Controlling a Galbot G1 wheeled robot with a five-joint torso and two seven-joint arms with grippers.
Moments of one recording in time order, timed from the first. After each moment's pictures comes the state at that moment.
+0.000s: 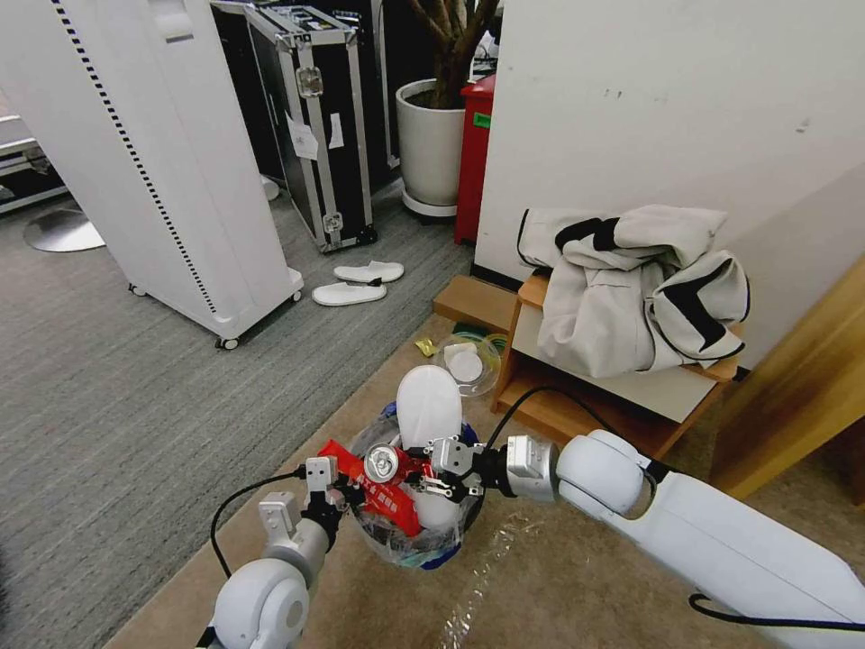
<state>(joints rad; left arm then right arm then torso) 1.44 -1.24 -0.33 -1.98 -0.58 0.32 -0.14 -0.66 0.78 -0.38 1.90 0.31 -0.21 -0.52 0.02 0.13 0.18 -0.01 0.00</state>
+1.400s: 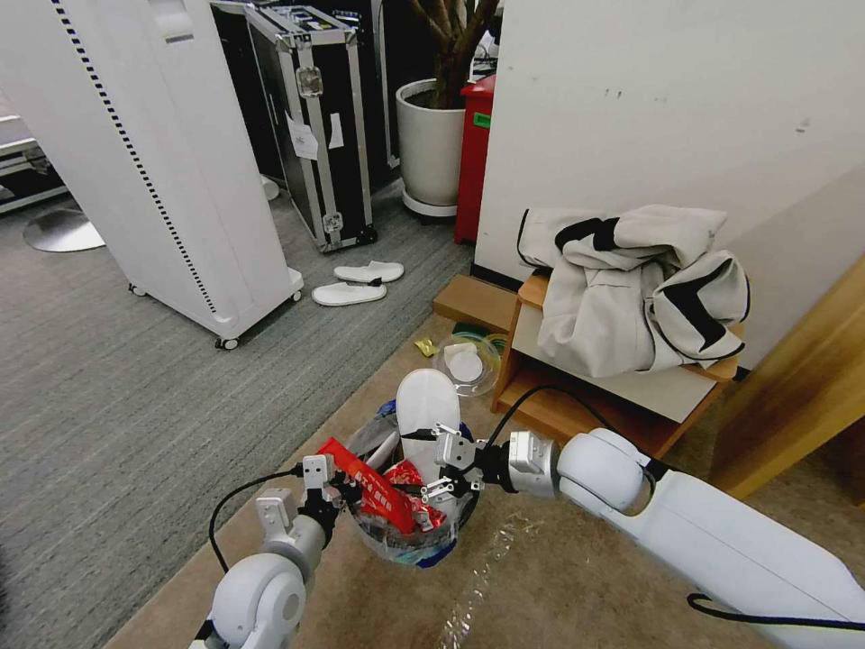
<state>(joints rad) 1.41 -1.23 -0.33 -1.94 -0.62 0.33 -0.14 -0.66 0.78 -0.36 1.89 0.34 -0.20 -0.52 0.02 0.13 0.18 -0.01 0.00</state>
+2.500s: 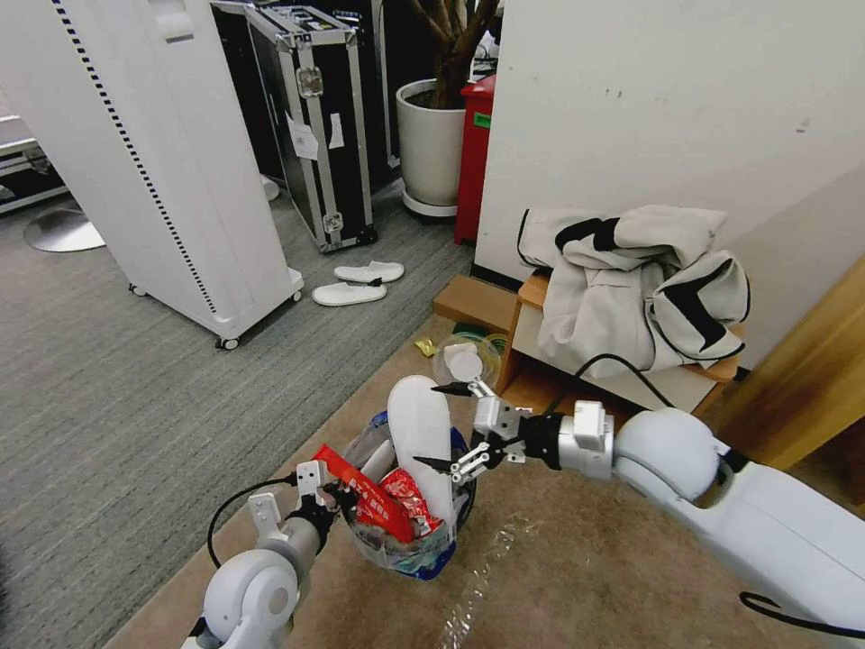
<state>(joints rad) 1.41 -1.18 -0.32 -1.97 -0.88 0.46 -0.31 -0.87 0.64 -0.03 2.08 0.46 -0.17 -0.53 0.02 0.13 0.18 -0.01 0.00</state>
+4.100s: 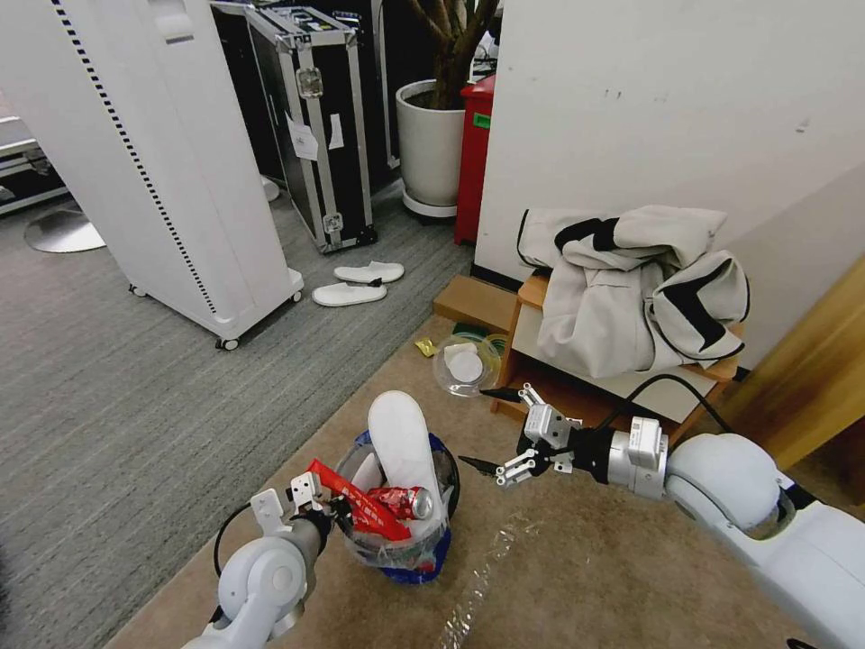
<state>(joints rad) 1.35 -1.23 -0.33 -1.88 -1.02 0.52 -0.50 -1.06 0.66 0.18 2.06 0.40 -0.13 -0.59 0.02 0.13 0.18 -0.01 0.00</state>
